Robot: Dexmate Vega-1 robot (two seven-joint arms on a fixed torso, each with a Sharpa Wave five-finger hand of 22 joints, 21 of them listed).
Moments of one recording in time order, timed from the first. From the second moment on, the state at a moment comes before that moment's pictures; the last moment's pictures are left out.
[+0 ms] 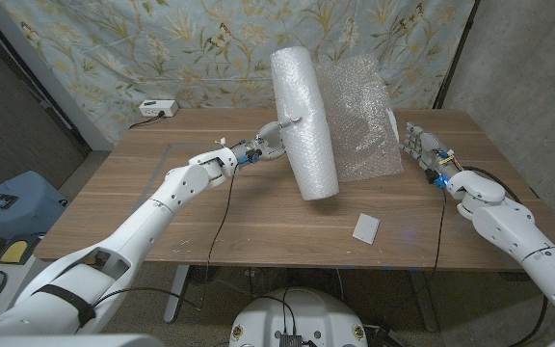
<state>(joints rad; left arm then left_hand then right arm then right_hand) 0.65 0.43 0.43 -1.42 -1.05 0.35 -0.39 1.10 0.09 0.30 -0.18 0.27 0.39 0.07 0.20 0.18 0.44 -0.03 0.34 0.34 0.44 -0.04 0.29 0.21 0.31 0.09 0.28 0.20 -1.03 -0.69 -0.11 -1.54 0.66 0.00 0.05 0.33 0.14 0.32 -0.06 0.18 -0.05 0.05 0.20 0.20 -0.09 0.13 0.21 0.20 -0.11 0.11 0.21 0.22 0.13 0.03 0.19 0.17</state>
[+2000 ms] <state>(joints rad) 0.56 0.35 0.47 -1.16 -1.15 0.50 -0.56 1.07 0.09 0.31 -0.18 0.29 0.37 0.10 0.20 0.18 0.43 -0.01 0.32 0.36 0.44 -0.01 0.27 0.21 0.29 0.11 0.28 0.20 -1.09 -0.87 0.00 -1.81 0.62 -0.17 0.19 0.31 0.05 0.25 -0.13 0.19 -0.02 0.12 0.20 0.20 -0.04 0.22 0.21 0.21 -0.06 0.22 0.20 0.20 0.17 0.20 0.19 0.17</state>
